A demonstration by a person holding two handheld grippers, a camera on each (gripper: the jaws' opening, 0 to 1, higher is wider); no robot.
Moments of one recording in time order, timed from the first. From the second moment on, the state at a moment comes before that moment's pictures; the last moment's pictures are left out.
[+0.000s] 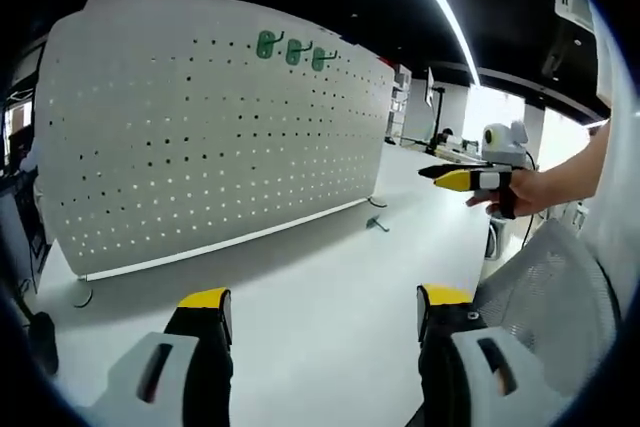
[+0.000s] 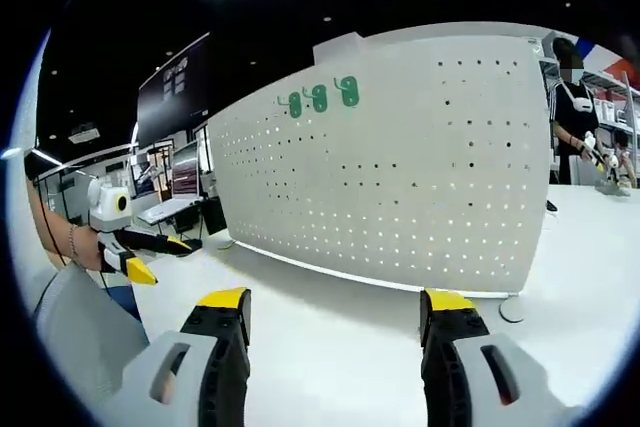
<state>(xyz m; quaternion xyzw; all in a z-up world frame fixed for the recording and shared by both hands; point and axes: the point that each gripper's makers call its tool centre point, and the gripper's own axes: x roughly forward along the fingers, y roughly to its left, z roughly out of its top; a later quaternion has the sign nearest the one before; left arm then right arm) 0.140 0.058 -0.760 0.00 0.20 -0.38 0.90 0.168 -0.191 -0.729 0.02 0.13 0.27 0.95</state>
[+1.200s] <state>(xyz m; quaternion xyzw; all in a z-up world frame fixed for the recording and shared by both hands) 0.135 0.059 -0.767 0.00 0.22 -0.38 0.90 0.122 -0.202 -0.772 0.02 0.19 0.26 0.95</state>
